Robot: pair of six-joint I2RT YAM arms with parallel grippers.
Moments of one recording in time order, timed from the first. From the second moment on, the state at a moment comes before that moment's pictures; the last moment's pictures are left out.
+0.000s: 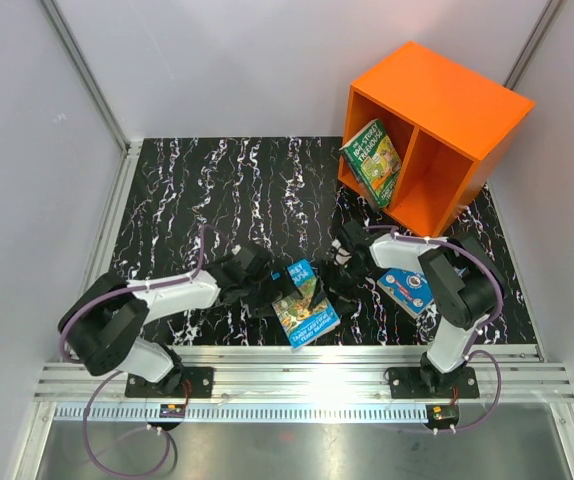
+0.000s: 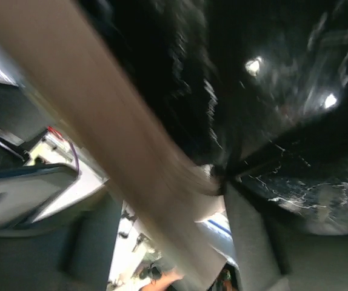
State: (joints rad) left arm -0.77 1.42 0.62 -0.18 0.18 -1.16; right arm 0.56 1.78 0.93 -0.52 -0.64 0.71
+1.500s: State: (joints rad) left arm -0.56 0.76 0.78 -0.40 0.09 -1.17; right arm 0.59 1.71 2.10 -1.09 -0.38 0.74
